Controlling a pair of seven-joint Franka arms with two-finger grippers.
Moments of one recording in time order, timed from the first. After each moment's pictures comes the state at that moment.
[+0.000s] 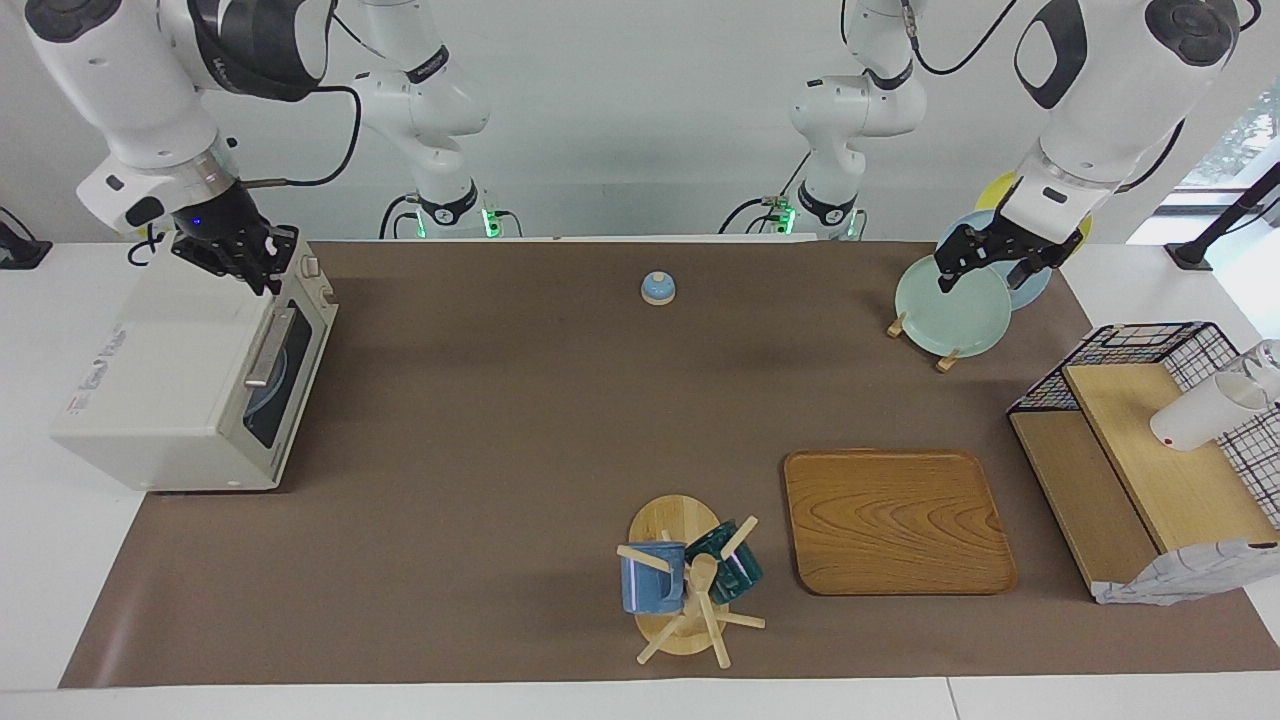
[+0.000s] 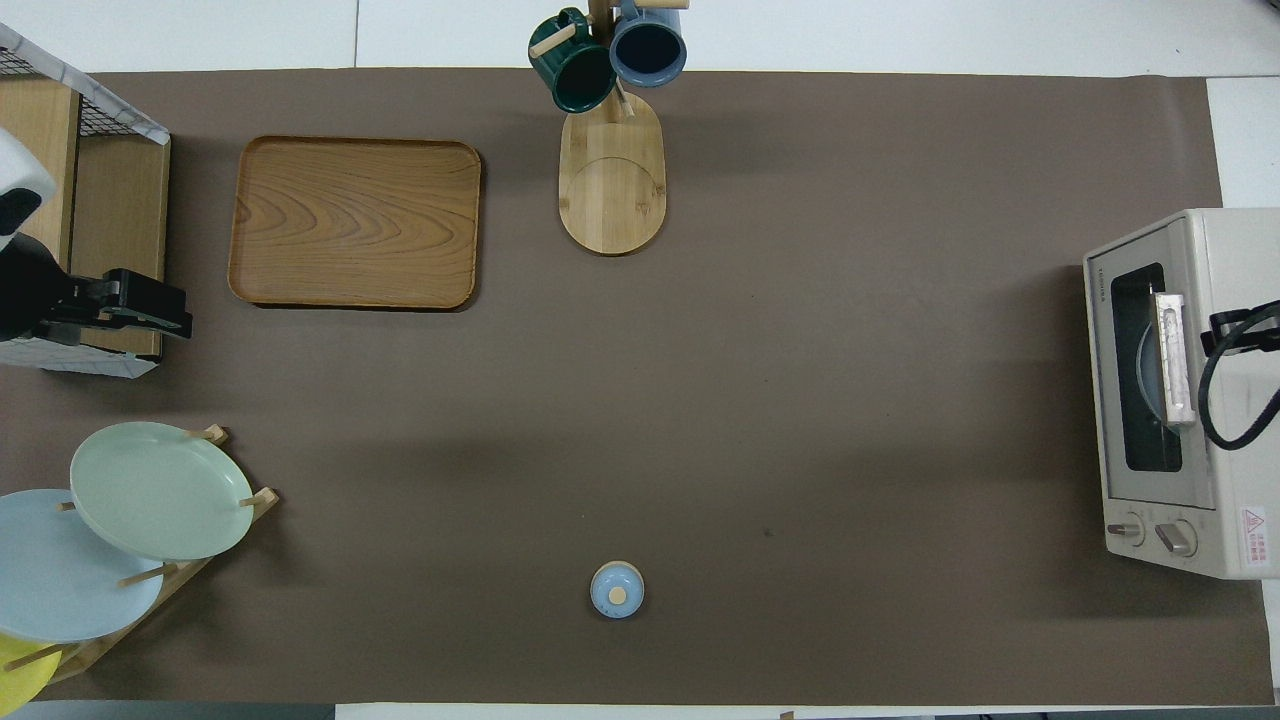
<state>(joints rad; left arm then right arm) -0.07 -0.02 -0.01 -1.65 -0.01 1.58 -0.06 -0.11 -0.07 -0.01 -1.78 -0.07 1.66 -0.21</state>
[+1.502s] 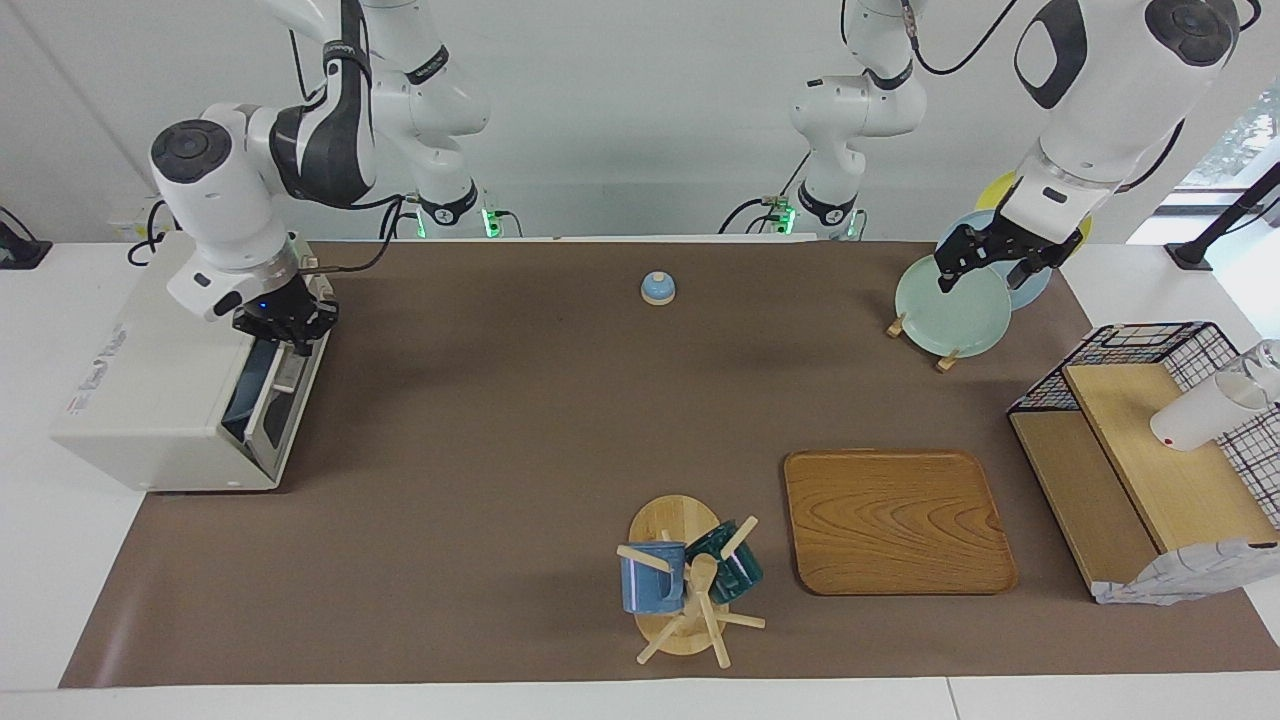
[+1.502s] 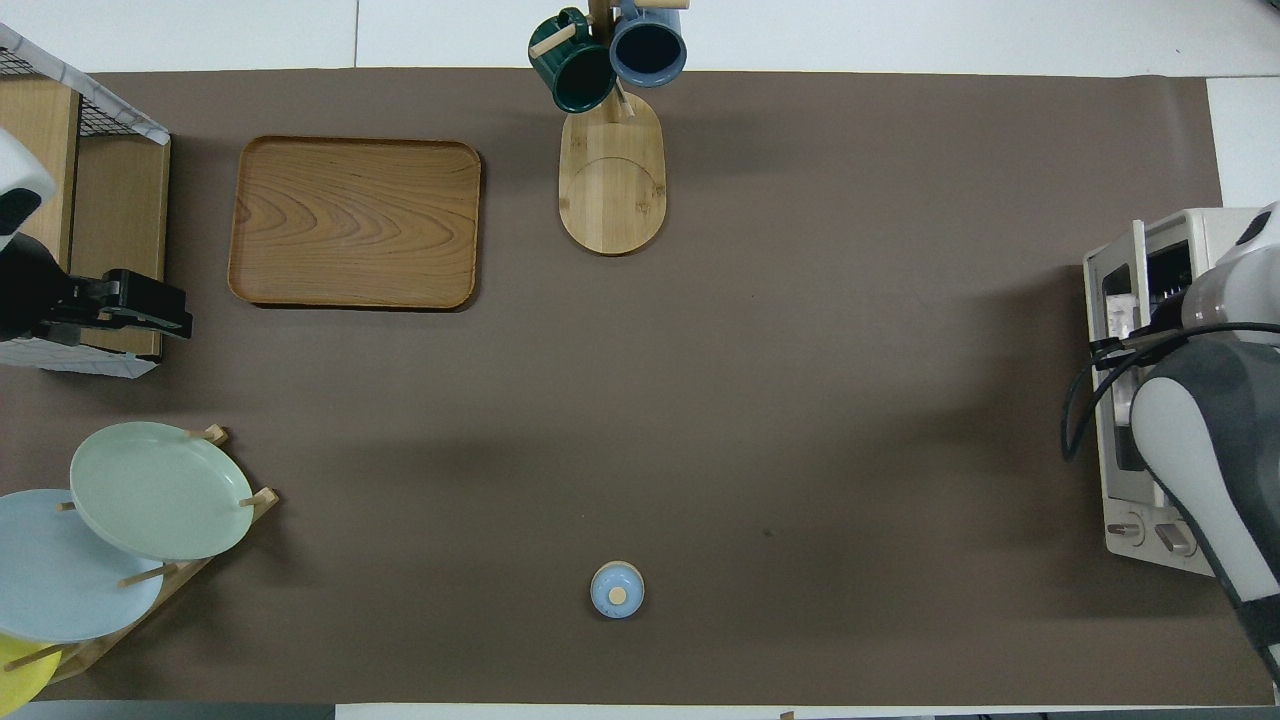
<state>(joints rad) -0.07 -0.02 -0.01 -1.65 -0.01 1.58 -0.06 -0.08 -0.03 0.00 -2.06 -0.11 1.99 -0.20</state>
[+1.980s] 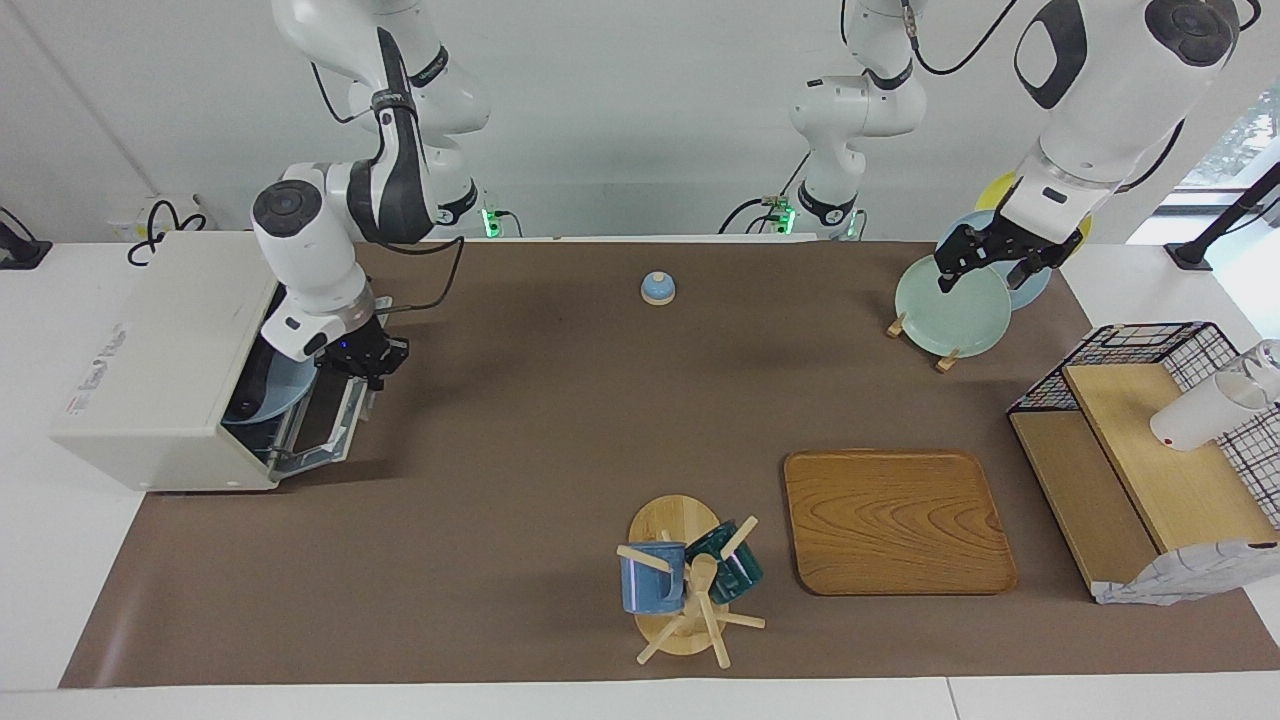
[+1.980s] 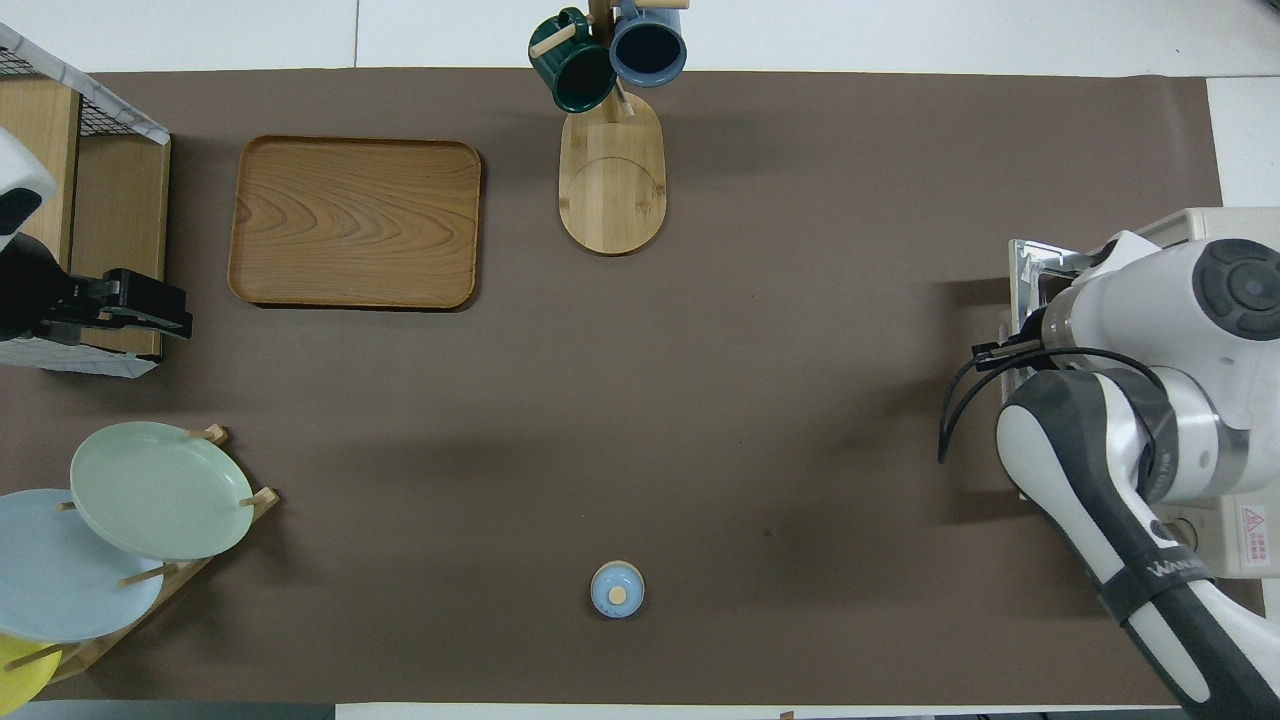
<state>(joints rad) -0.07 -0.02 -0.01 -1.65 -0.01 1.58 -0.06 0.00 0.06 0.02 -2.18 -0.07 2.24 -0.09</state>
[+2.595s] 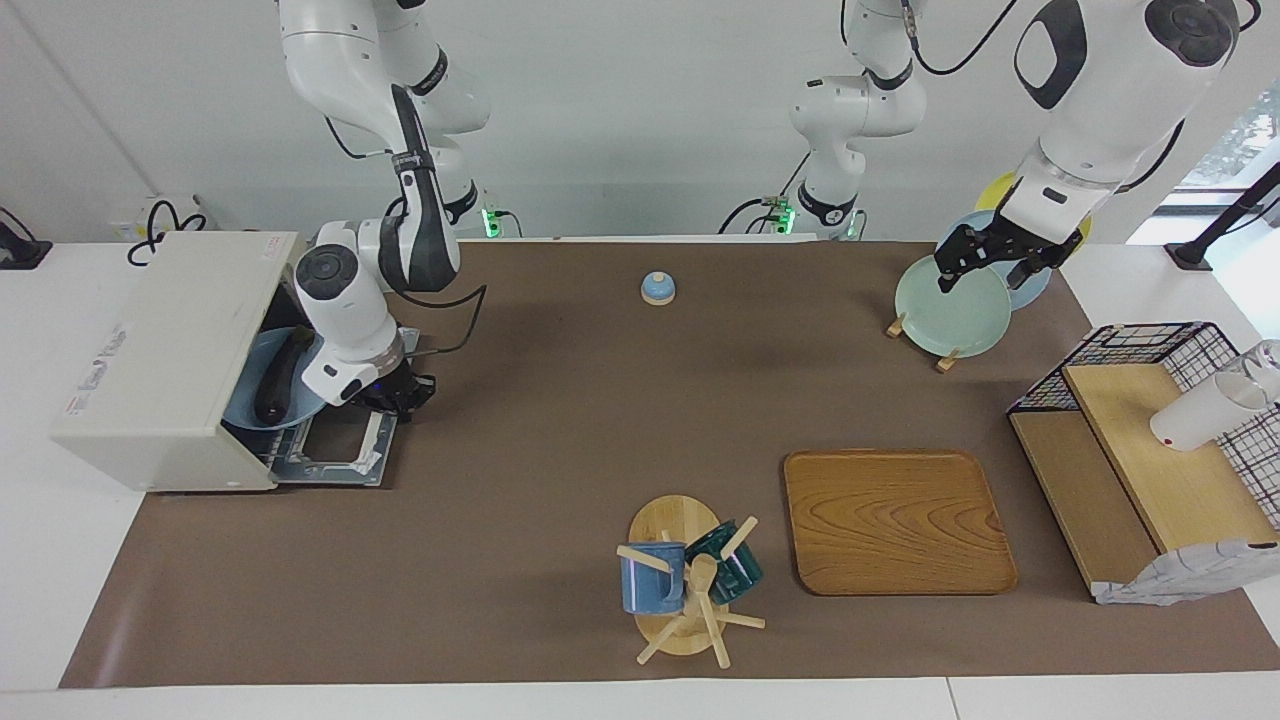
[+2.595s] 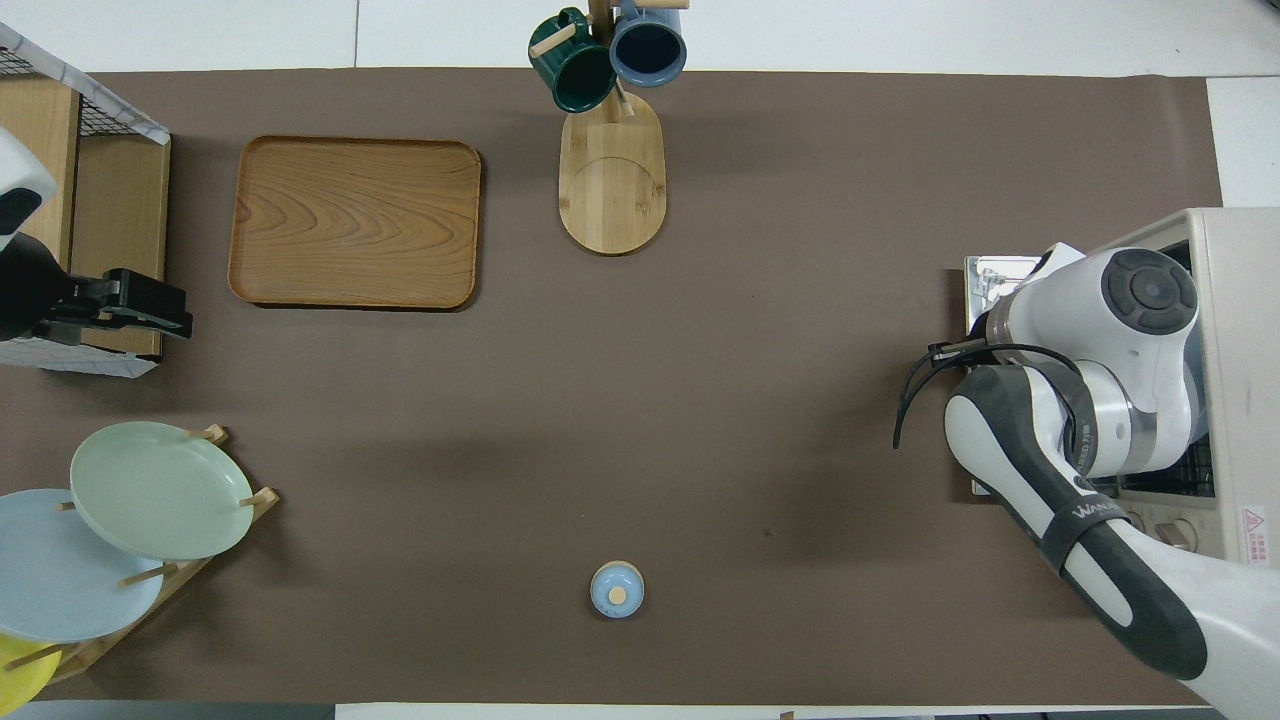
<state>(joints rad) -0.07 -0.02 -0.01 -1.65 -0.01 1.58 -0.06 0.01 0.19 0.02 -2.18 -0.06 2.35 -0.05</state>
